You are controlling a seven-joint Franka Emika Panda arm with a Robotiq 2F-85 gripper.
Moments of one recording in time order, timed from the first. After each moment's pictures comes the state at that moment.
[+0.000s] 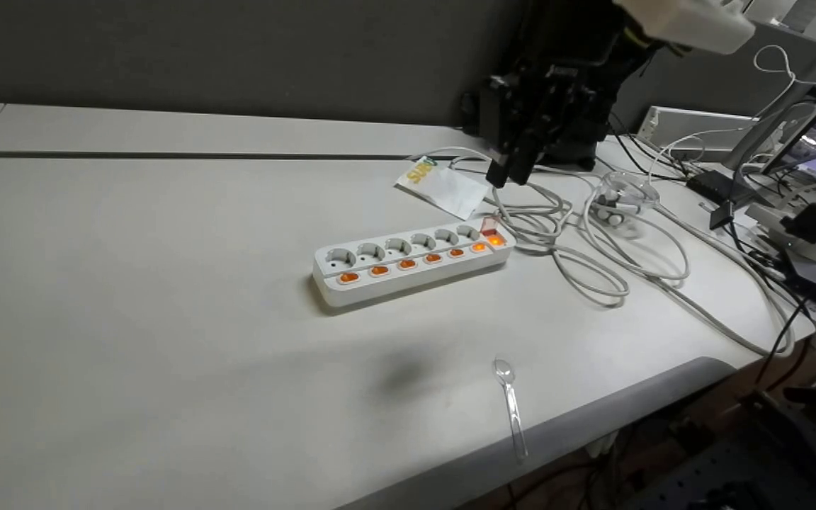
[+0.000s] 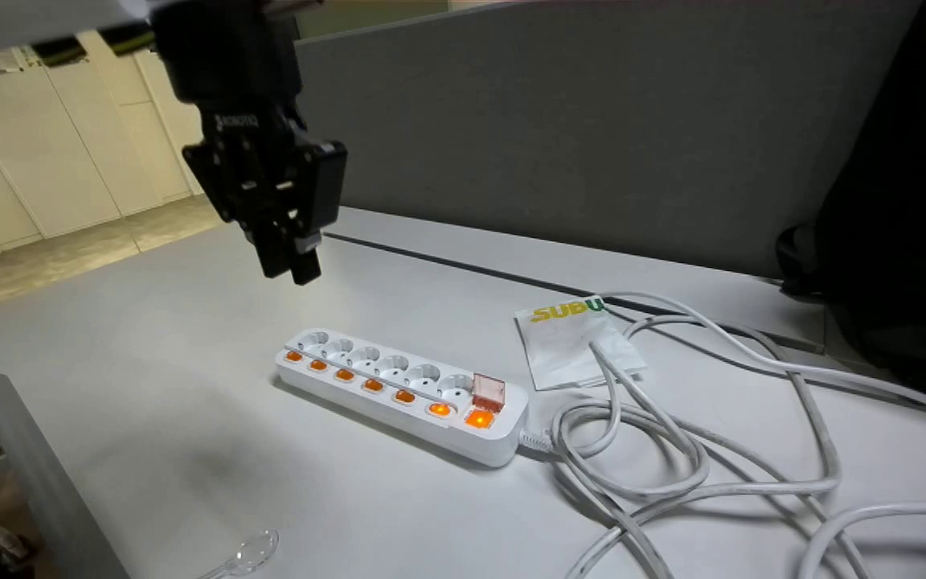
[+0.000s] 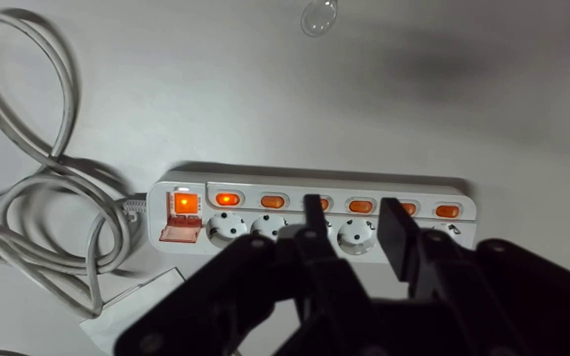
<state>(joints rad) 0.02 -0.09 -0.03 -2.53 0.02 2.41 -0.18</state>
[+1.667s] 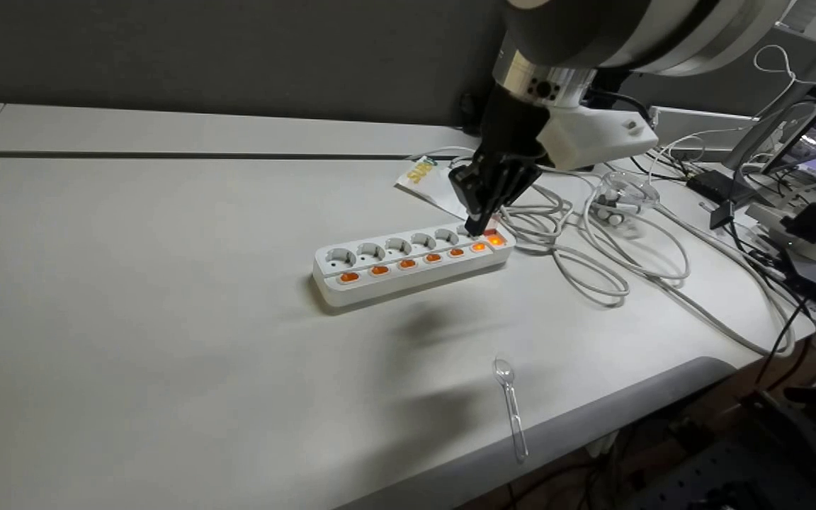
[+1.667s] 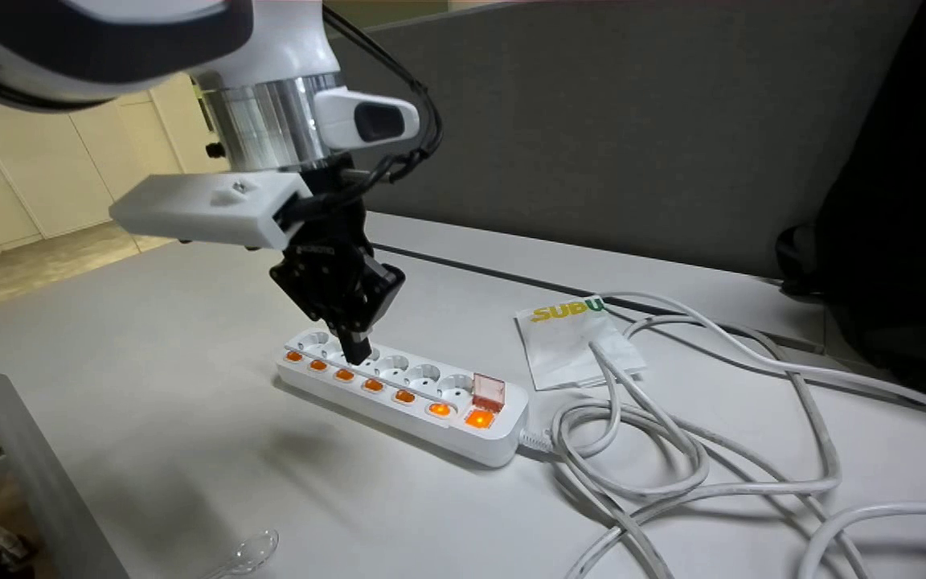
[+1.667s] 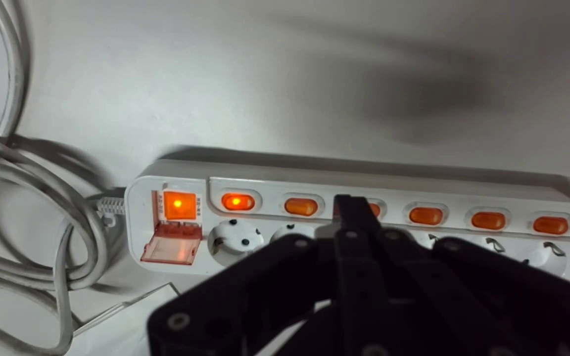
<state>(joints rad) -0.01 0.18 -0.02 -2.52 -0.01 2.75 -0.18</state>
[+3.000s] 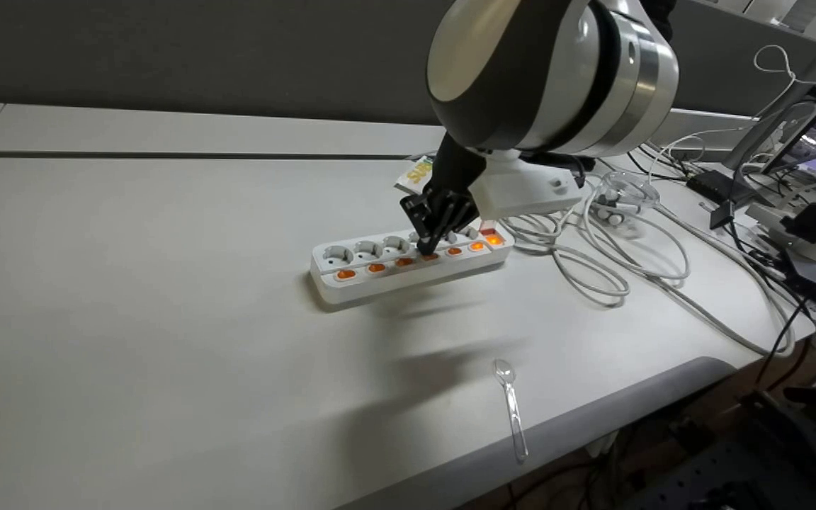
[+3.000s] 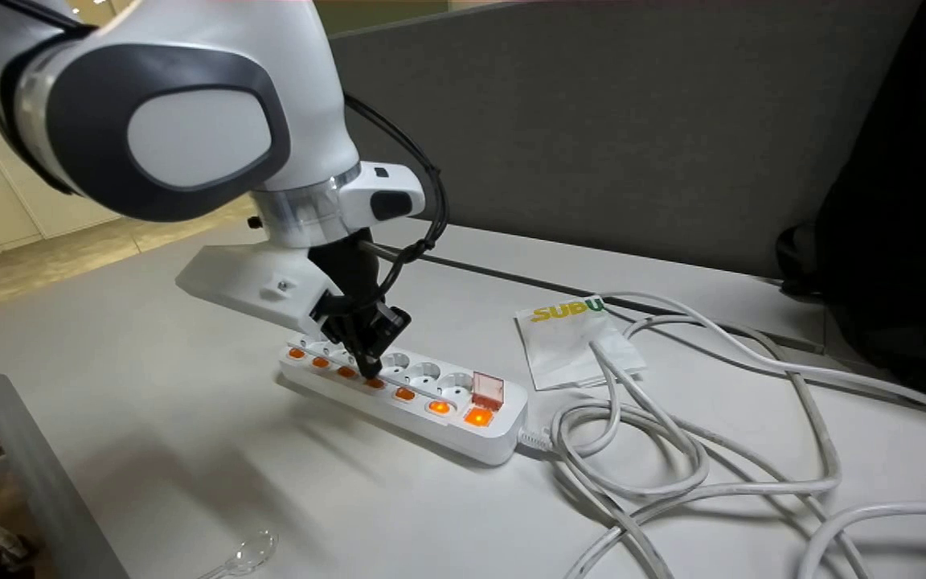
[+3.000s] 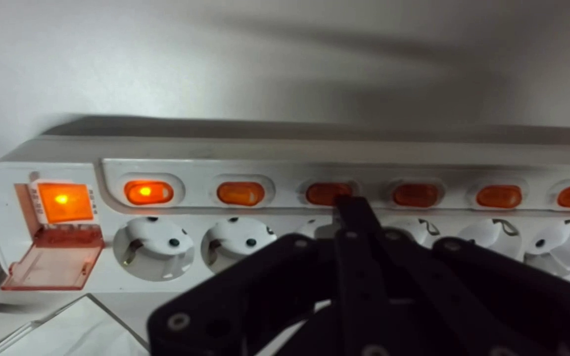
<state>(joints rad) -0.11 0.40 0.13 -2.45 0.08 2.97 -0.18</state>
